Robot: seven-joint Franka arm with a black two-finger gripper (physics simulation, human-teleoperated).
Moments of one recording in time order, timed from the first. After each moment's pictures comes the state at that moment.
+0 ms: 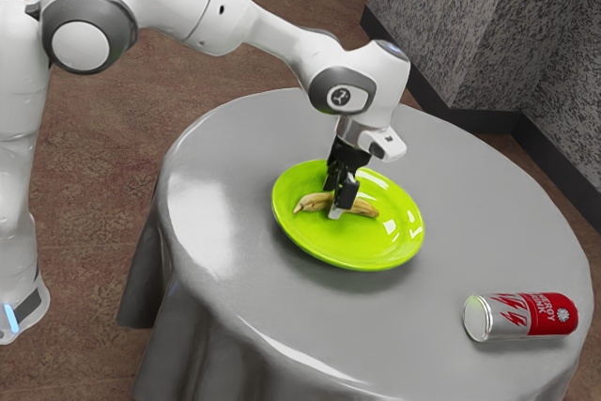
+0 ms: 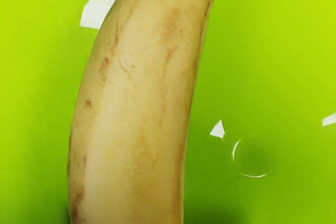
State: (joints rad) arm -0.02 0.20 -0.03 -1.78 -0.07 1.89 0.18
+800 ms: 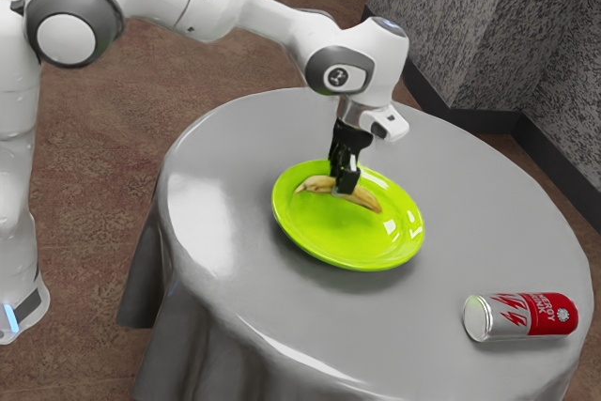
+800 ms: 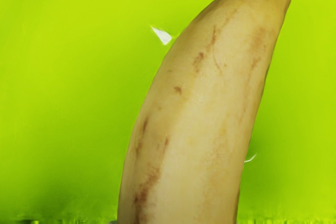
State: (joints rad) arm -0.01 0.12 -0.02 -1.78 -0.06 1.87 0.16
